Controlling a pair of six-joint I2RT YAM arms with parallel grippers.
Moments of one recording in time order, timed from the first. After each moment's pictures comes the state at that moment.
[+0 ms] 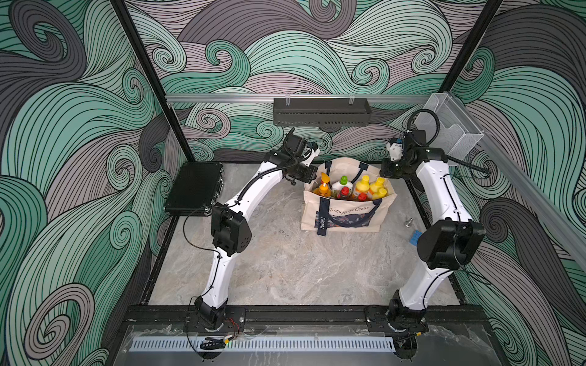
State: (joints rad) left arm -0.55 2.18 2.27 -0.93 0.32 -0.05; right arm -0.08 1.82 1.91 -1.08 -0.20 -0.01
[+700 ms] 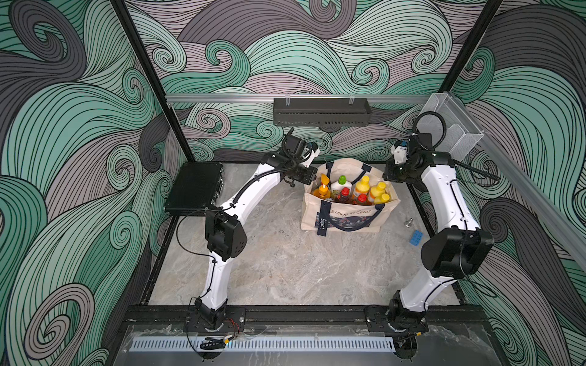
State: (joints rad) left arm -0.56 2.09 2.17 -0.89 0.30 -0.05; right arm -0.10 1.75 1.84 -1.08 -0.21 0.01
